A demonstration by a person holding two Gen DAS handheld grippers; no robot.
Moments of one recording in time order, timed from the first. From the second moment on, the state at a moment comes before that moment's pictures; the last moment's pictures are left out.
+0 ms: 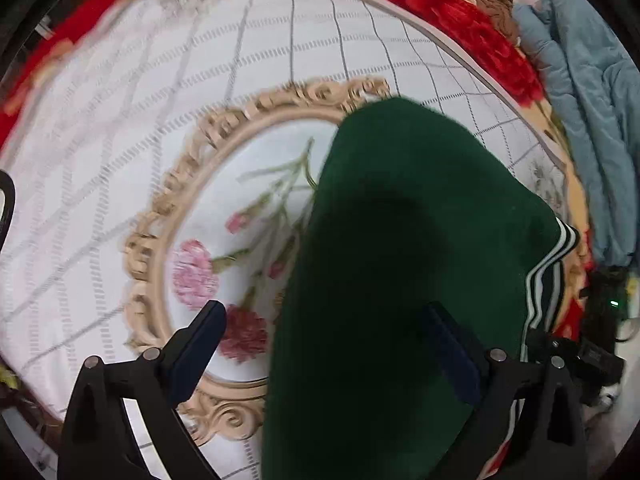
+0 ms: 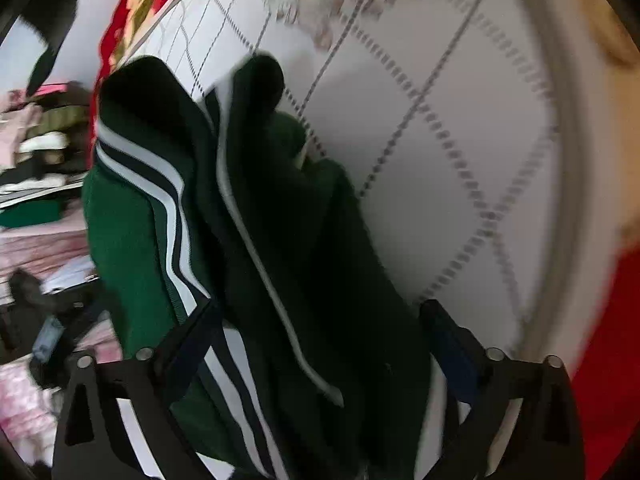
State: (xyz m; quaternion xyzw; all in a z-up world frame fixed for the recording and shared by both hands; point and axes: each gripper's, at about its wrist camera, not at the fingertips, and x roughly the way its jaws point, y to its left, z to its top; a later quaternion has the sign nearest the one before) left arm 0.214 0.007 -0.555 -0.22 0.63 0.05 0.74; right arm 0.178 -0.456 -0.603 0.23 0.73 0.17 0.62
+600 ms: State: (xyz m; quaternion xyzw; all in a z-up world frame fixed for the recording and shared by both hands) left arm 0.250 0.000 -0.578 -0.19 0.65 -0.07 0.74; right arm 0.174 -0.426 -0.647 0.35 0.72 0.26 0.54
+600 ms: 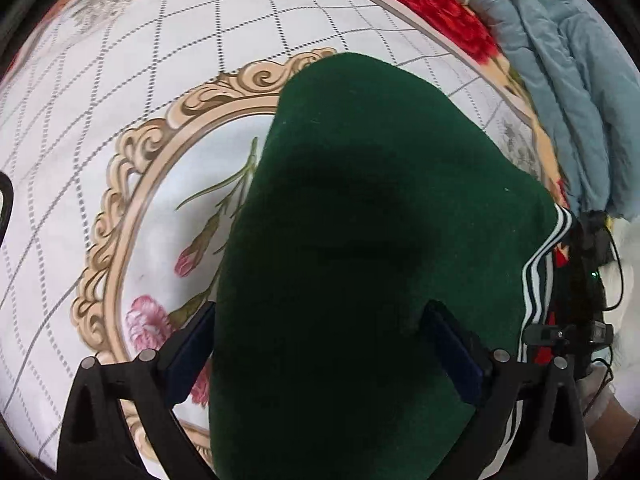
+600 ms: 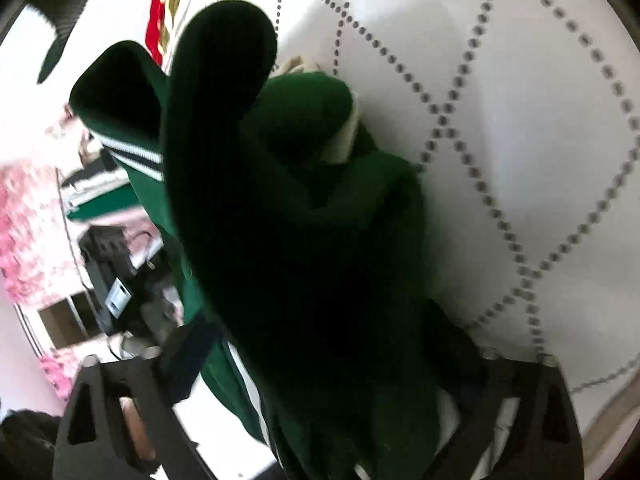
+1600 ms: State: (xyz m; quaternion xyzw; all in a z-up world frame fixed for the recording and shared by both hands) left arm 0.489 0.013 -0.463 -0.14 0.53 -0.14 0.83; right arm 0.443 -0.336 -0.524 0.39 0.61 0.28 0.62
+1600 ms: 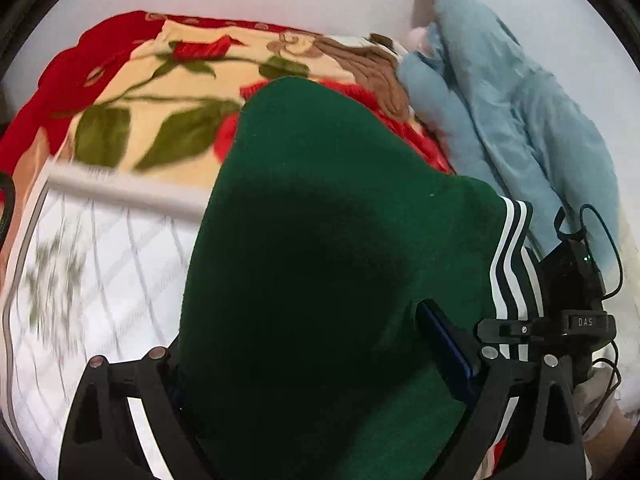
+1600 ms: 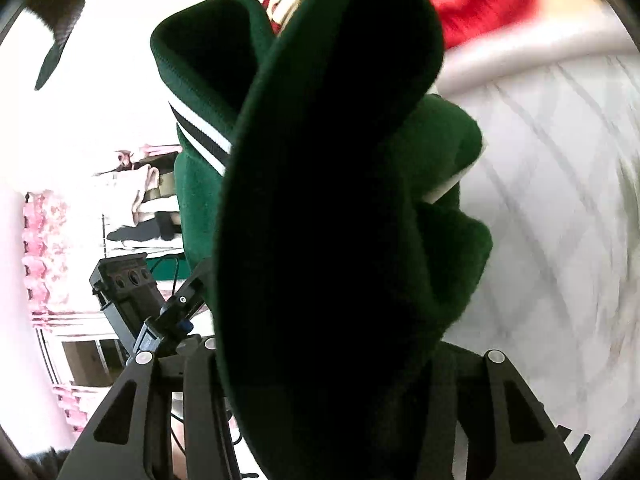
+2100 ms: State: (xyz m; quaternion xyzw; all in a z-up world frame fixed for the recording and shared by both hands) left arm 0.607 0.049 -0.564 -0.11 0.58 -0.08 0.80; right arm 0.636 -0.323 -0.614 0.29 0.69 0.22 0.62
